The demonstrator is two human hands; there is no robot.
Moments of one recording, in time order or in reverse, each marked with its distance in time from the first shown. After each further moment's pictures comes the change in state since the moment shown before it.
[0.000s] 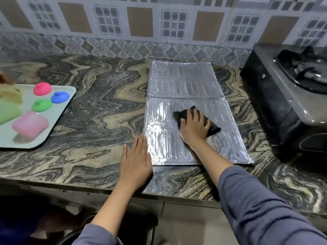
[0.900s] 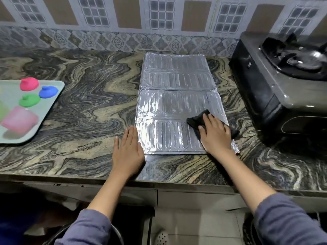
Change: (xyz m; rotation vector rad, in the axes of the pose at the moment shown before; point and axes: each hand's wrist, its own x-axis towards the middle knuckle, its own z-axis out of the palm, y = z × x) left_hand 0.000 0.004 0.003 0.011 0.025 -0.026; right_hand -0.058 0.095 -0.037 -0.097 -0.036 -0.031
